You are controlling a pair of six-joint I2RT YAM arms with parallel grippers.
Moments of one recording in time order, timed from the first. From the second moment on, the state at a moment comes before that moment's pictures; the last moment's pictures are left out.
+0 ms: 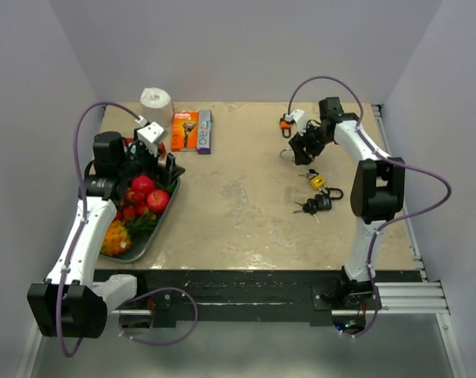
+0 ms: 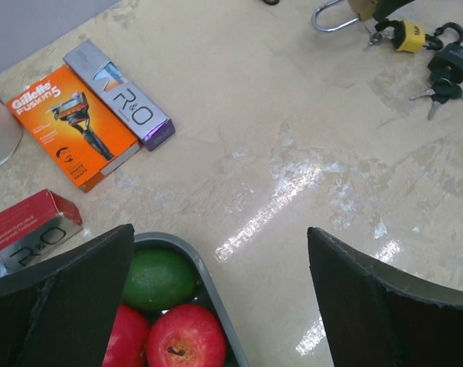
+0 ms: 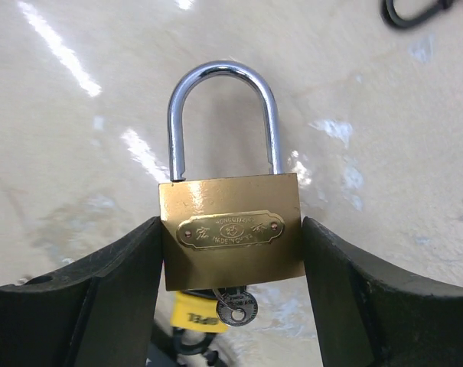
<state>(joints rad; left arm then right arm) -0.03 1.10 0.99 -0.35 0.62 0.27 0.09 2.07 1.72 -0.79 -0.40 -0.75</state>
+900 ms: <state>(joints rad) -0.33 1.12 0.50 0.03 0.76 0.77 0.25 1.94 1.36 -0.77 -0.80 -0.44</state>
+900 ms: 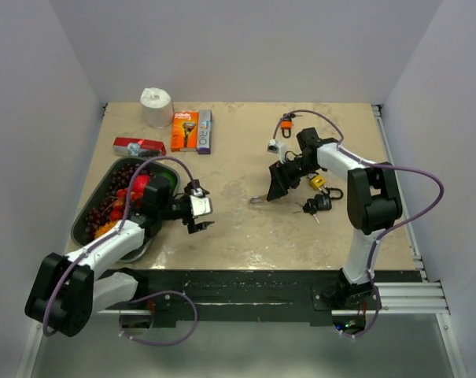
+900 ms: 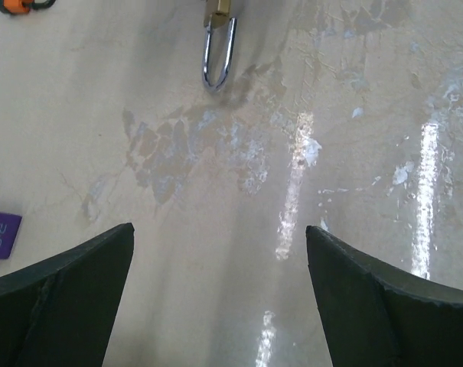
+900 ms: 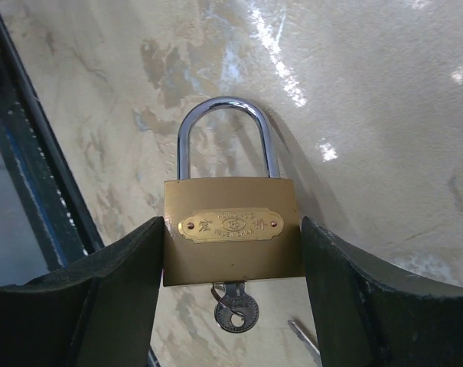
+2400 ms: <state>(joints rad) -0.72 1.42 0.57 0.46 0.46 0.65 0.31 1.81 1.31 -0.90 -1.08 -0.42</state>
